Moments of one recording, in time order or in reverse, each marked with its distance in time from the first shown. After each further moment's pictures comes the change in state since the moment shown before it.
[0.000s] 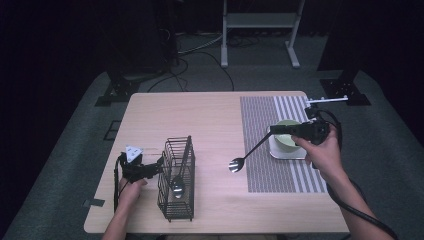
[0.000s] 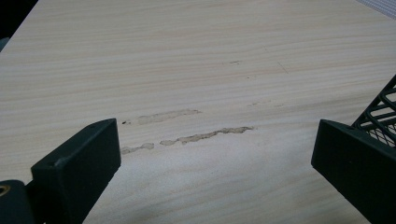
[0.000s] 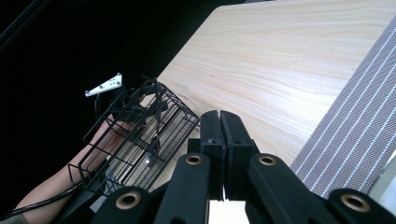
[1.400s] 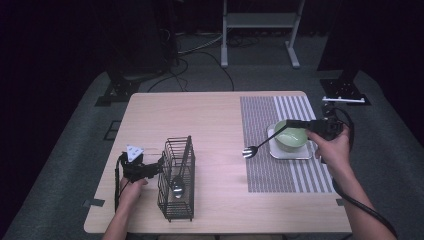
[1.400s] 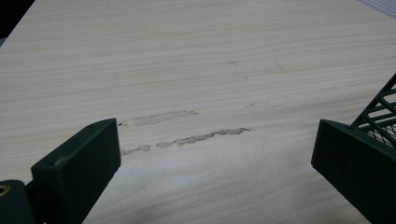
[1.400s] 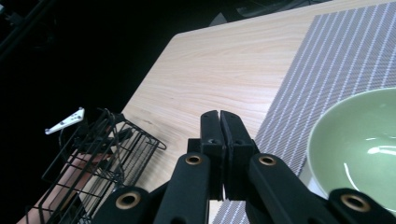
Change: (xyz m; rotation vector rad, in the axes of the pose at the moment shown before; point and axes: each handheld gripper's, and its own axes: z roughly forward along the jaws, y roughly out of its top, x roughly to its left) left arm -0.002 0.001 0.002 -0.002 -0.003 -0.002; right arm -0.052 -0.003 -0.022 -0.104 -0.096 0.116
